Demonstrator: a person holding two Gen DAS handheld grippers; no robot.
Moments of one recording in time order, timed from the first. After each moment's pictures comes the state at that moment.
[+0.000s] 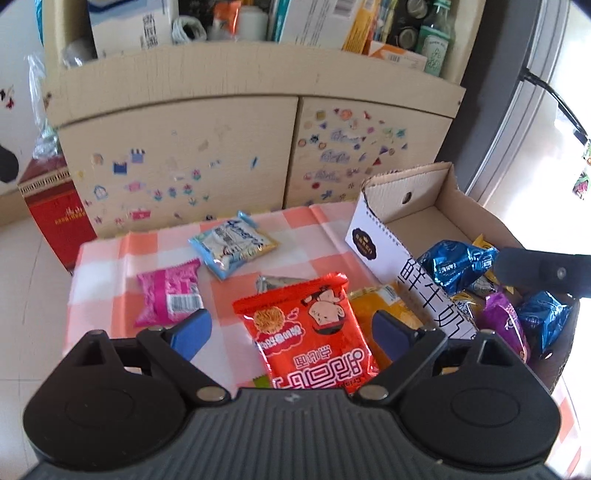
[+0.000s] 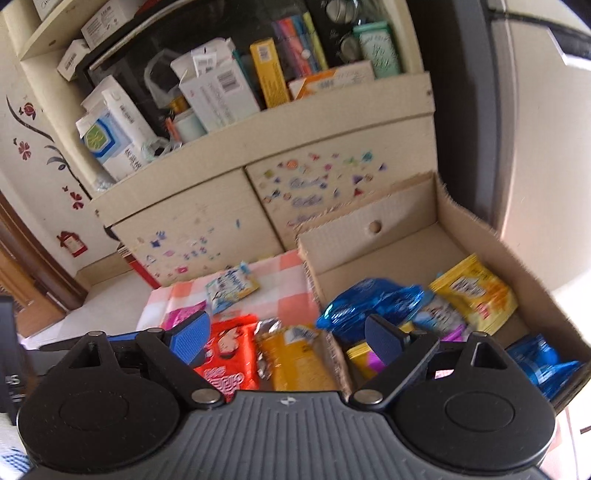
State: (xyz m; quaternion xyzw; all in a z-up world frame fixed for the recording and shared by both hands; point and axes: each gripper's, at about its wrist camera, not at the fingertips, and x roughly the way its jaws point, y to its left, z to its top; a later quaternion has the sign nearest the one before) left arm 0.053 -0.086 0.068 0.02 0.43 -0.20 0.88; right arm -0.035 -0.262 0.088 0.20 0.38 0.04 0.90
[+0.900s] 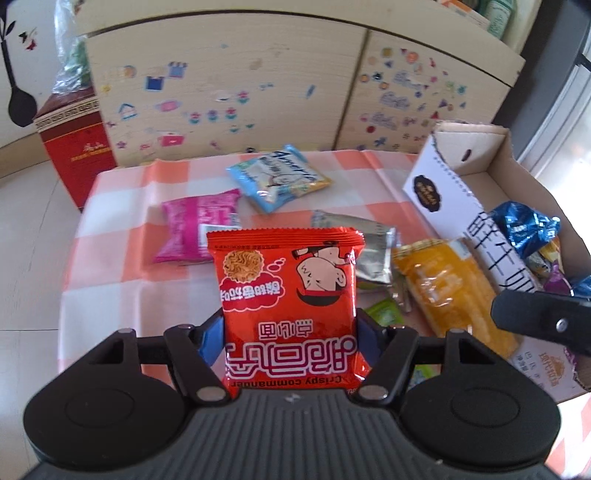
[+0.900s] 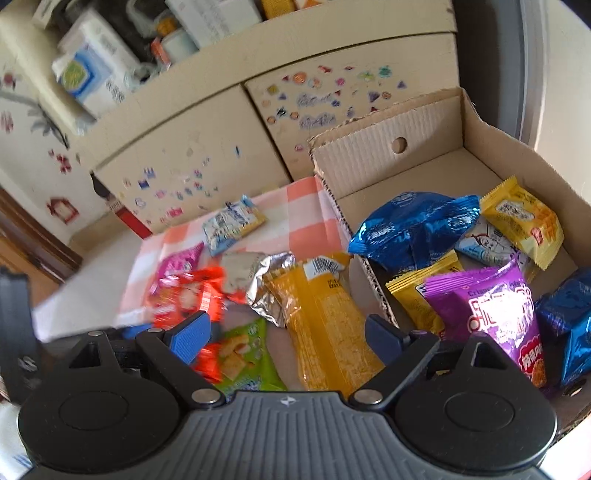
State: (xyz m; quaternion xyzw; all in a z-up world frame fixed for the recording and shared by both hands) left arm 0.063 -0.054 0.019 0.01 0.49 -0.14 0.86; right arm -0.015 -0.220 0.045 0.18 0.45 0.03 0.88
